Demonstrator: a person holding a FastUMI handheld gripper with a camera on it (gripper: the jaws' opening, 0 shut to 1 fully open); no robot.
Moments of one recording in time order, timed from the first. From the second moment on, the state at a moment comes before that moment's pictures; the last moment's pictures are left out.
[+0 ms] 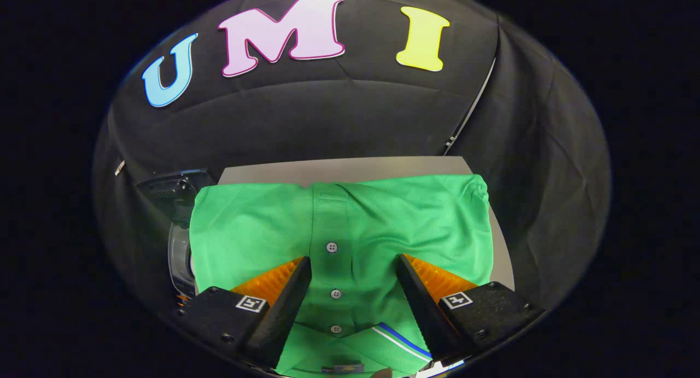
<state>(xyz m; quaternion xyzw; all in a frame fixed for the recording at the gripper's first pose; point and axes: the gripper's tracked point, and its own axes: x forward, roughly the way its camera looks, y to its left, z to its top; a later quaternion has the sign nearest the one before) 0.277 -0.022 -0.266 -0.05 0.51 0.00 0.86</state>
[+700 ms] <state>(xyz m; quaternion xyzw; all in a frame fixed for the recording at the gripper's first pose) 0.283 0.010 -0.207 0.02 0.44 0.06 0.89</state>
